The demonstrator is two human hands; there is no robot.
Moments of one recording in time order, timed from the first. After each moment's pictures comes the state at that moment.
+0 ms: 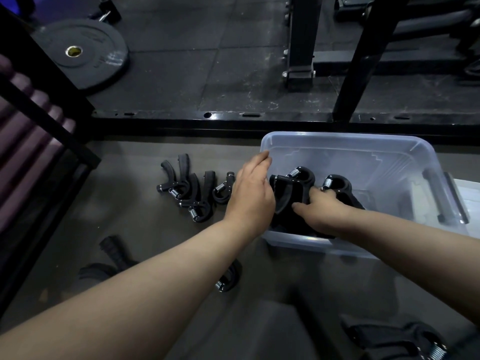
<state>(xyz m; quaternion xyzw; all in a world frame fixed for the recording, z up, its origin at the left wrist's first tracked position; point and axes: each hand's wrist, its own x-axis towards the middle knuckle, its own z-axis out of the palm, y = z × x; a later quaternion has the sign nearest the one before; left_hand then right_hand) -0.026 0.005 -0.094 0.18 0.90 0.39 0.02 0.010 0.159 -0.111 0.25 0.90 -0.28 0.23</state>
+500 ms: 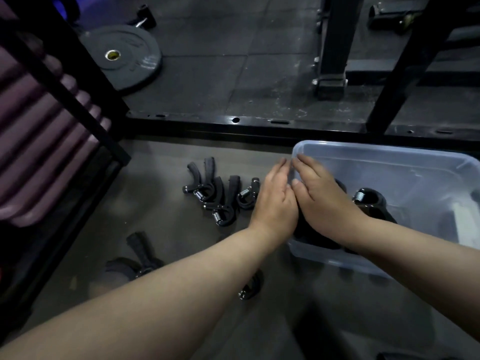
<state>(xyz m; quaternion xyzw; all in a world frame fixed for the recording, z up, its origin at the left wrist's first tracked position) -0.033 -0.006 -0.095 0.12 0.87 0.48 0.07 -0.016 0.111 -0.082 -0.02 0.94 -0.34 -0.02</state>
